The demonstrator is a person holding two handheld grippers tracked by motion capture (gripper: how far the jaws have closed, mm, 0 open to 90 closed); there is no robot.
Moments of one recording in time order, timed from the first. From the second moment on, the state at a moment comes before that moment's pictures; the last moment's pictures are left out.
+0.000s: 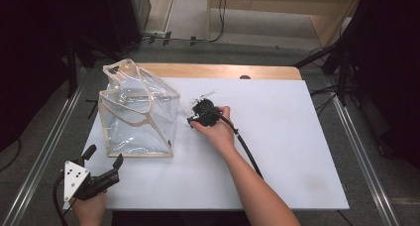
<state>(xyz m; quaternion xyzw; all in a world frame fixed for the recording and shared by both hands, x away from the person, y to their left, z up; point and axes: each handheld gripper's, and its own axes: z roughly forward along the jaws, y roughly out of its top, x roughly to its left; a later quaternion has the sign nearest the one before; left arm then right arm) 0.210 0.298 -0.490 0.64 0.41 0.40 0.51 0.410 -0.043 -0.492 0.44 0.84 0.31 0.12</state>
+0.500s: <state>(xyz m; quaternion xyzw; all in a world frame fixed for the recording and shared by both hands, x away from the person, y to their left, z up) 0.210 0.298 -0.491 0.64 0.41 0.40 0.51 0.407 -0.042 -0.490 0.43 0.84 0.30 0.15</state>
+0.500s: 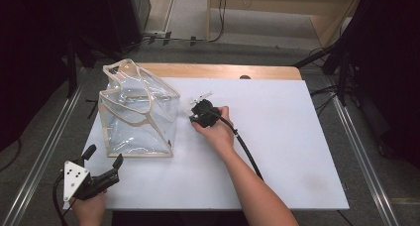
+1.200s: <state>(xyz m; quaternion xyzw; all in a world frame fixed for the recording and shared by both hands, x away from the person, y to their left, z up) 0.210 0.298 -0.491 0.64 0.41 0.40 0.51 0.394 -0.054 -0.448 0.42 0.81 0.38 0.17</state>
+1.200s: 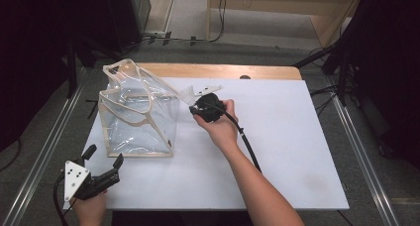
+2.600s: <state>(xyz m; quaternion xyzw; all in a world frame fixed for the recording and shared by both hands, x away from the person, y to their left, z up) 0.210 0.298 -0.490 0.64 0.41 0.40 0.51 0.367 -0.035 -0.387 0.36 0.78 0.48 0.19</state>
